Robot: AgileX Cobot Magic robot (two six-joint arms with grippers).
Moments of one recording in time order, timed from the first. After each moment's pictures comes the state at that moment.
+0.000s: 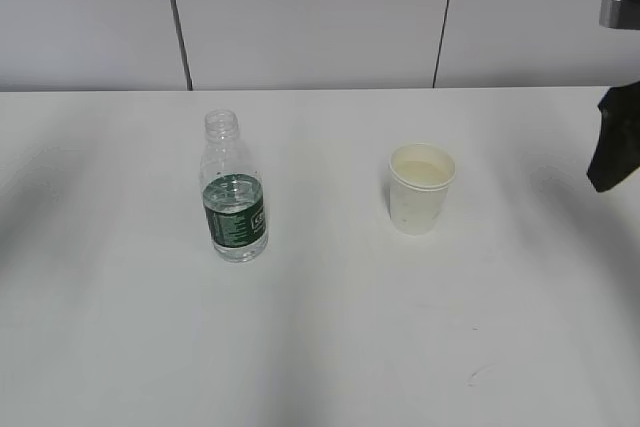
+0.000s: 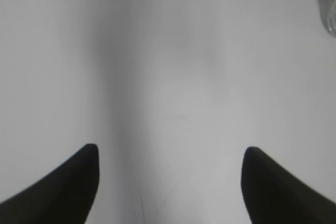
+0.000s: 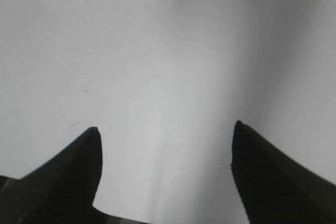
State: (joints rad) left arm -0.09 1.41 -1.25 0.11 1.19 0.02; right arm -0.07 1.62 -1.32 0.15 1.22 -0.22
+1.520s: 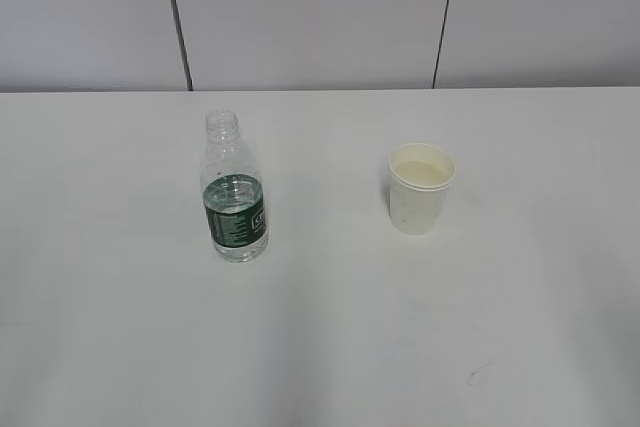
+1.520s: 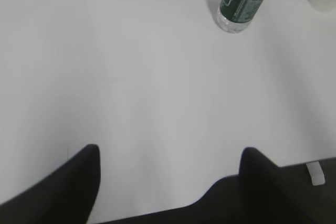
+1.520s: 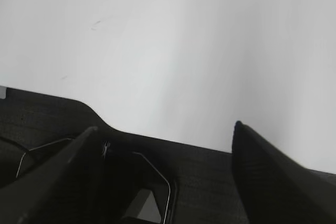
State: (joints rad) left arm -0.09 0.19 -0.51 -0.11 1.11 0.02; right arm -0.07 0.46 -0.49 0.17 1.15 -0.24
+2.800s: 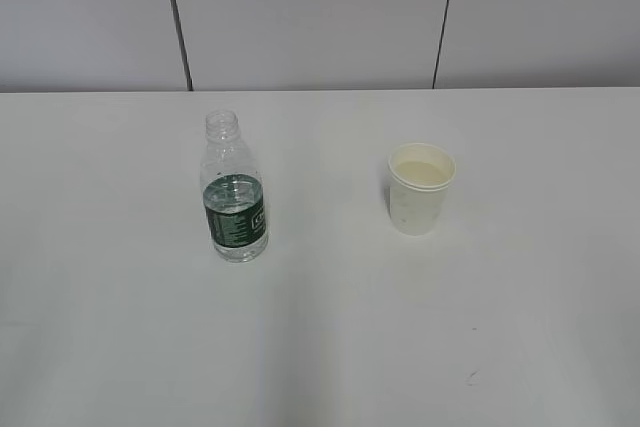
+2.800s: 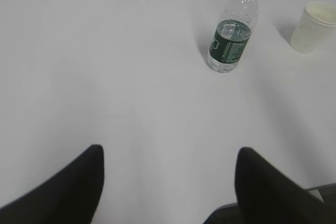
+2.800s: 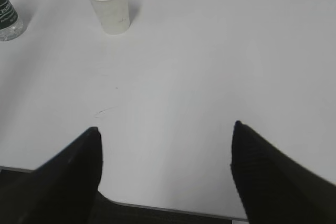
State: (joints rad) left arm -0.09 -0.02 -0.51 -0.11 1.11 0.02; right arm -0.07 -0.02 -0.49 0.13 1.15 -0.14
